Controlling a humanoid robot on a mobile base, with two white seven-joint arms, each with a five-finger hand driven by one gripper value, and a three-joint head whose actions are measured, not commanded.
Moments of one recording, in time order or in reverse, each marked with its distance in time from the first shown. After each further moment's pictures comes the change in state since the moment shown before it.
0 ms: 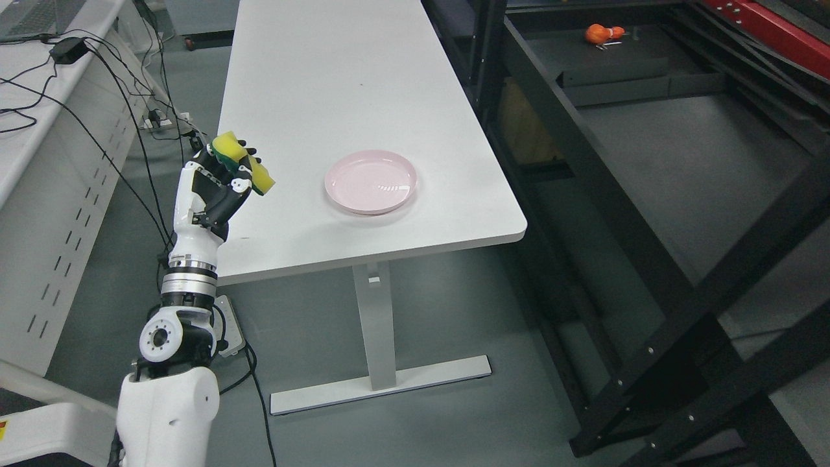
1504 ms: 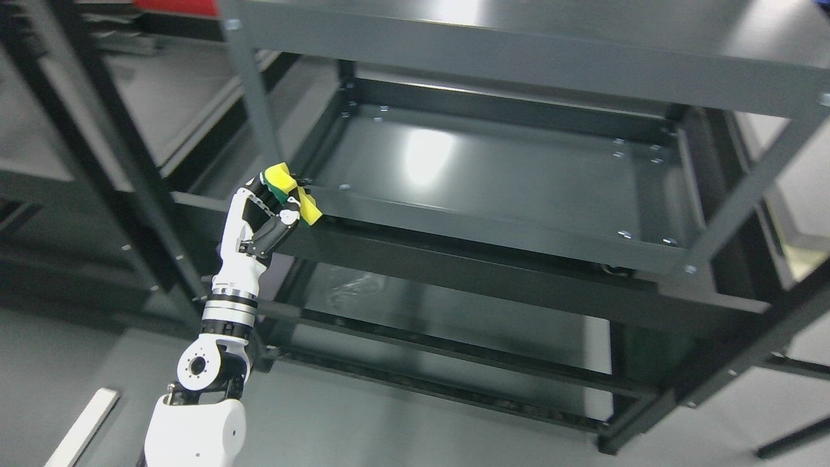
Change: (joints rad) left arm 0.091 -0.002 -0.178 -0.055 0.015 -0.054 -0.011; right arm 0.000 0.000 0.000 0.000 0.000 0.000 0.000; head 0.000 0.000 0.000
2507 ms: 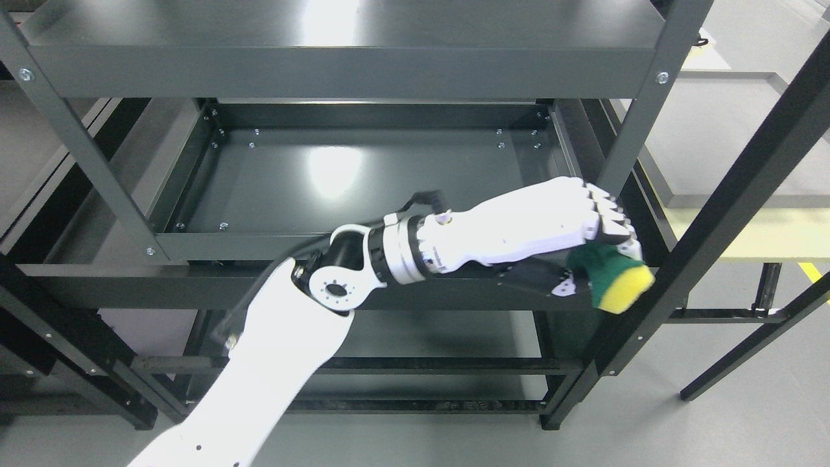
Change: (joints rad) left arm -0.480 0.000 -0.562 -0.075 -0.552 -0.522 -0.359; right arm 0.000 0.000 0.000 0.000 0.000 0.000 -0.001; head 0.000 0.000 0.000
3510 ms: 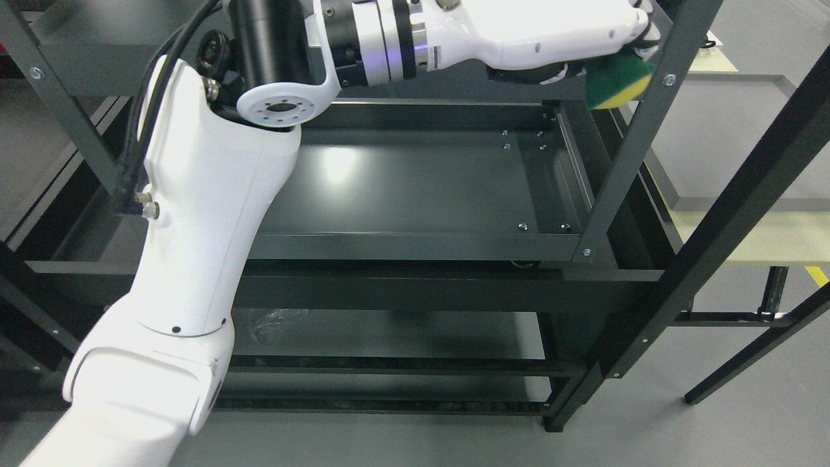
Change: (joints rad) left arm -0.376 0.010 0.226 -0.051 -0.519 -0.024 -0.109; right arm 0.000 0.000 0.000 0.000 0.000 0.000 0.000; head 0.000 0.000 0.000
